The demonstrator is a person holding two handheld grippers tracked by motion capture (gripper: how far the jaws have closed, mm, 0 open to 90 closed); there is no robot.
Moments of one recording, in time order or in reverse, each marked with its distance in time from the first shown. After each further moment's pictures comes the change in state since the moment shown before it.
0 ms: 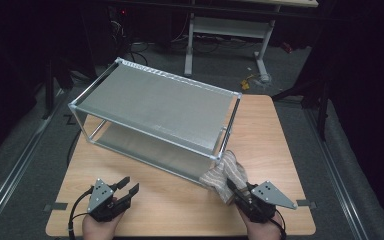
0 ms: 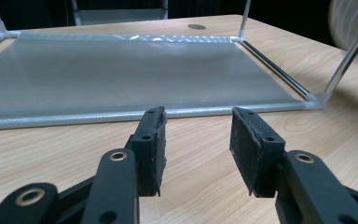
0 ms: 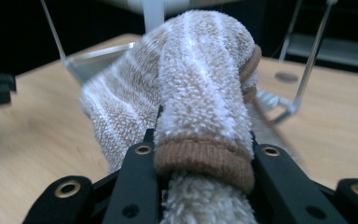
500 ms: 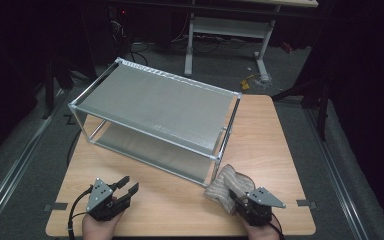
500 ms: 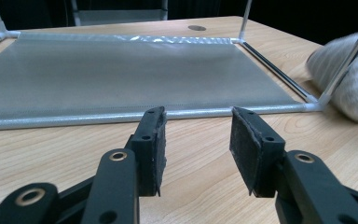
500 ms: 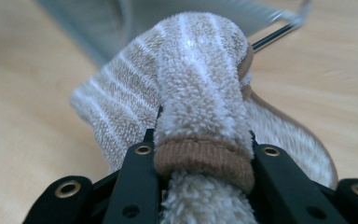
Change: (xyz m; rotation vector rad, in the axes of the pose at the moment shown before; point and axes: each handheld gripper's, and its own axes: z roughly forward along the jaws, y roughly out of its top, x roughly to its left) left arm 0.002 0.000 0.001 -0.004 -0.002 -0.009; right arm -0.020 -0.047 0.014 0.158 -0.062 0.020
